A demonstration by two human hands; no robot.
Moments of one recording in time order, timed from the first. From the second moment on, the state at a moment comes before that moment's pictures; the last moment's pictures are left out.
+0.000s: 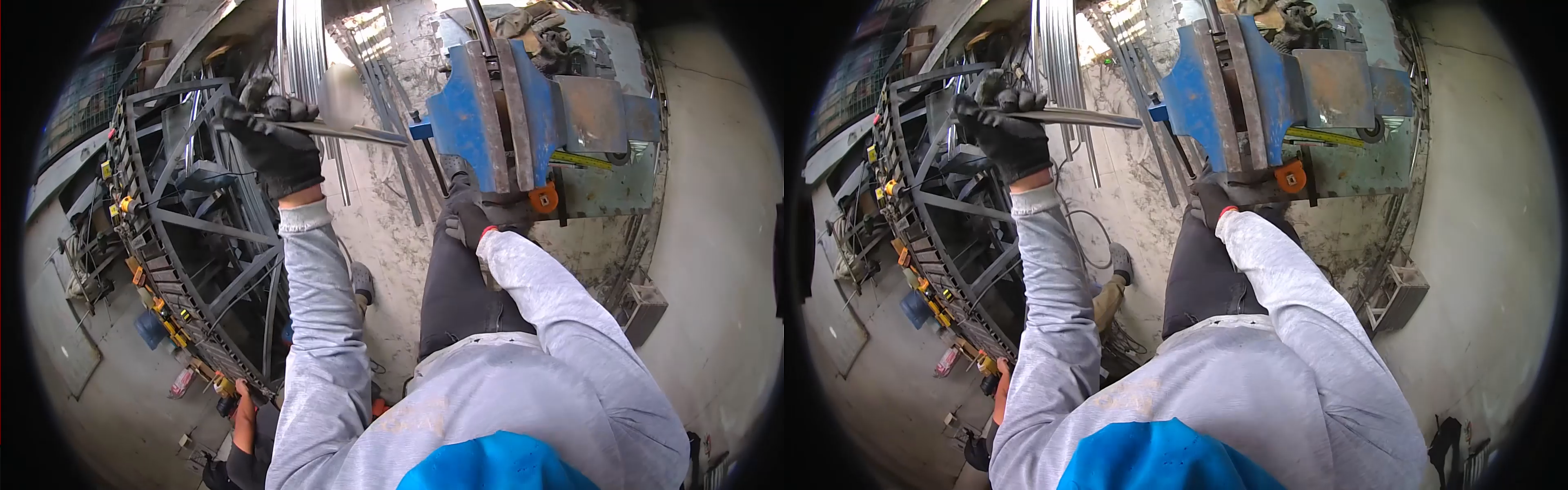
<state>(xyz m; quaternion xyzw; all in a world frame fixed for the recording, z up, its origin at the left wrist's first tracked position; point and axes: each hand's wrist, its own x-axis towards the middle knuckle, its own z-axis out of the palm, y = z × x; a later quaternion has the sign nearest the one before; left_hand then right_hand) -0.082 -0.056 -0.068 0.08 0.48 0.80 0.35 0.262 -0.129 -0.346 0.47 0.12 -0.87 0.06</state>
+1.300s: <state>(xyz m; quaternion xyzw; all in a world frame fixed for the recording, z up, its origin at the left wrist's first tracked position) -0.195 0.188 -0.138 0.07 0.53 0.58 0.61 0.108 -0.062 -0.234 0.58 0.08 -0.80 -0.10</state>
